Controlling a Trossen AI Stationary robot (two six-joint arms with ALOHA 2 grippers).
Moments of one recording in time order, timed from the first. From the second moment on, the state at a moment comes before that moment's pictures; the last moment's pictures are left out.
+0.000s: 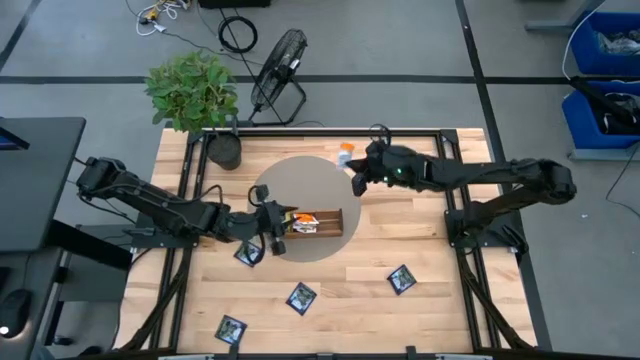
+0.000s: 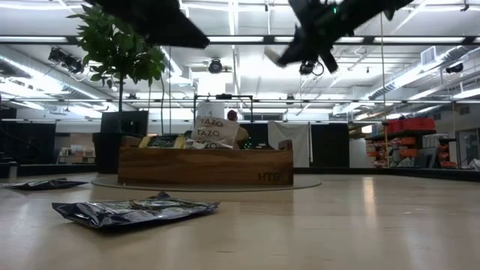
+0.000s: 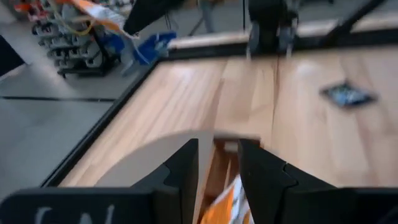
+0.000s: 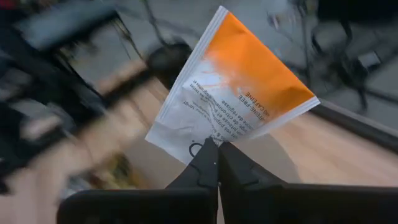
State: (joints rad) left arm -0.32 1.26 0.72 0.16 -0.68 -0.04; right arm -0.16 1.27 0.90 -0.07 0.30 0.46
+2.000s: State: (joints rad) left arm -0.13 1.34 0.72 0.81 -0.55 -0.01; right arm 0.09 1.53 0.90 0.74 0.46 0.30
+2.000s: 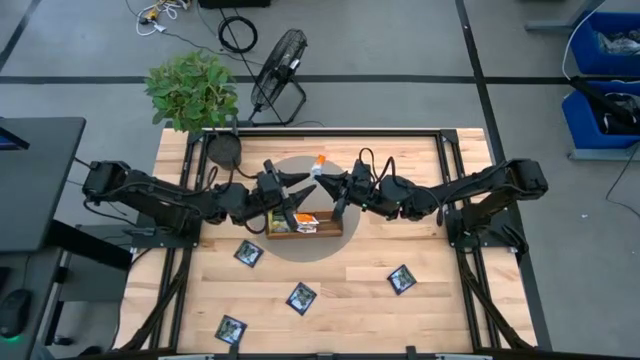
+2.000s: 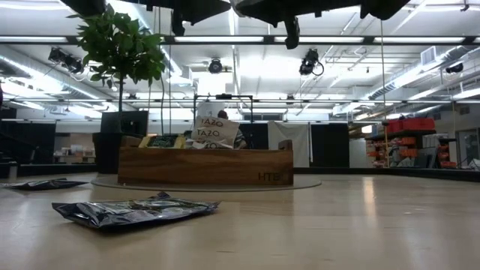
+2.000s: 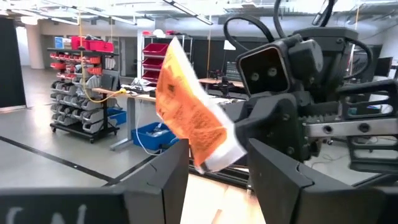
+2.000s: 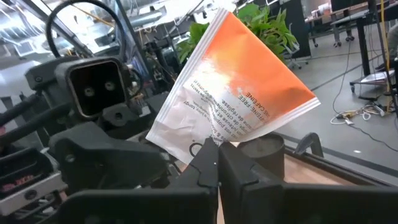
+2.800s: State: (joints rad) left arm -0.12 1.34 0.72 0.78 -0.58 0.00; right arm 0.09 1.53 0.90 0.71 0.46 0.30
